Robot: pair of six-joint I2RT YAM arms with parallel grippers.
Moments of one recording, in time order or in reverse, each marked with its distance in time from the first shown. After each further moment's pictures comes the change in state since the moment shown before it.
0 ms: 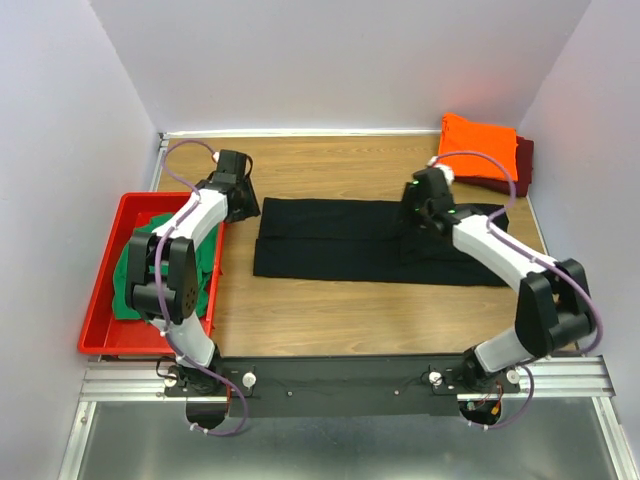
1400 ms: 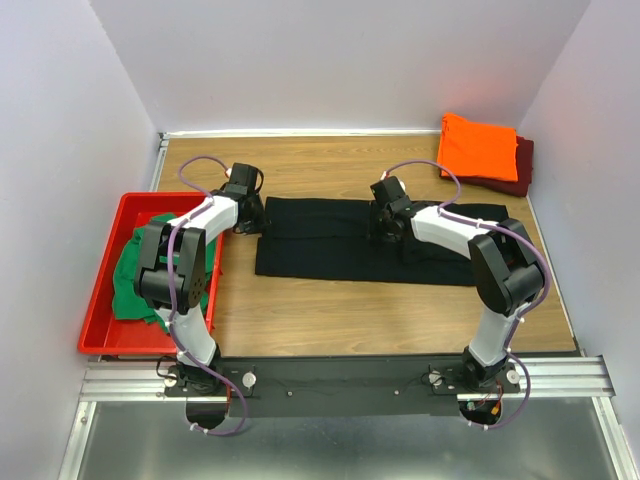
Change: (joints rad) left arm -0.050 0.062 -0.051 0.069 0.043 -0.060; right arm 0.076 0.283 0.114 0.018 -0.104 -0.029
